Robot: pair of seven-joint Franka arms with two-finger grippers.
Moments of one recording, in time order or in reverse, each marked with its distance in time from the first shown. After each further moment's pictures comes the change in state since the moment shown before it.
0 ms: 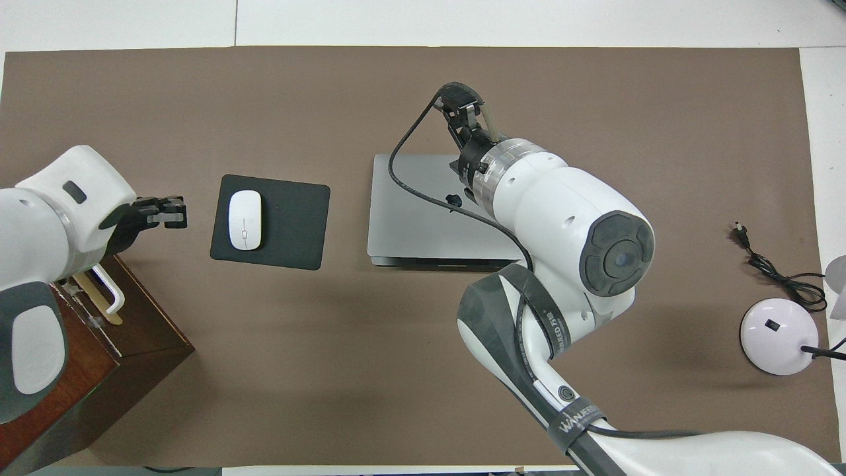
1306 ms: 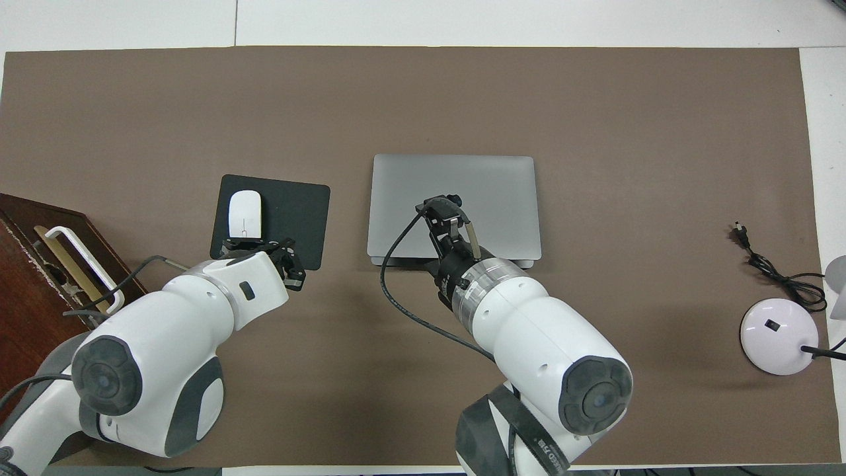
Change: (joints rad) left arm -0.271 0.032 -0.001 -0.360 -0.007 0.532 0.162; right arm 0.130 -0.247 0.006 -0.364 0.001 0.036 0.288
